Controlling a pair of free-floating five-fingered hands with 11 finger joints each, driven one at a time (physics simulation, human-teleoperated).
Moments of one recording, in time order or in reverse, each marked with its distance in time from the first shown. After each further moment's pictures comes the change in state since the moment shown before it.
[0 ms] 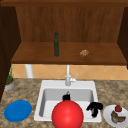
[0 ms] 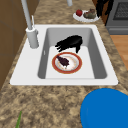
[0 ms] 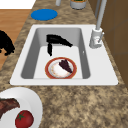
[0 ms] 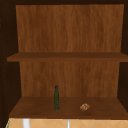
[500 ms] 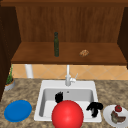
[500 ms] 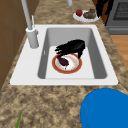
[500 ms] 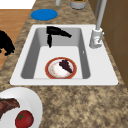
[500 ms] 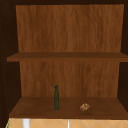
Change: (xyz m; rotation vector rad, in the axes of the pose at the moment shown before) left hand 0.002 0.036 0.066 -0.006 -0.005 0.008; right hand 0.000 0.000 0.000 0.000 0.000 0.000
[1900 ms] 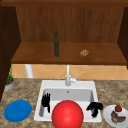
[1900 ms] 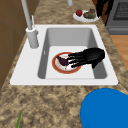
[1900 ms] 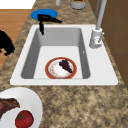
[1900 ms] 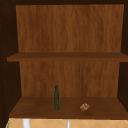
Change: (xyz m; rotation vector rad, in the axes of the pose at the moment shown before) left hand 0.066 0.051 0.114 -0.003 0.002 -0.054; right hand 0.000 0.000 0.000 0.000 0.000 0.000
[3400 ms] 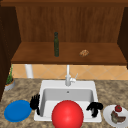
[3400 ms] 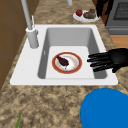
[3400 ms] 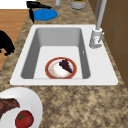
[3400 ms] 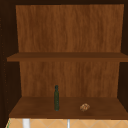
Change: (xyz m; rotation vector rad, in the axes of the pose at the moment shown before) left hand 0.079 0.072 0.073 0.004 -0.004 -0.059; right hand 0.000 0.000 0.000 0.000 0.000 0.000
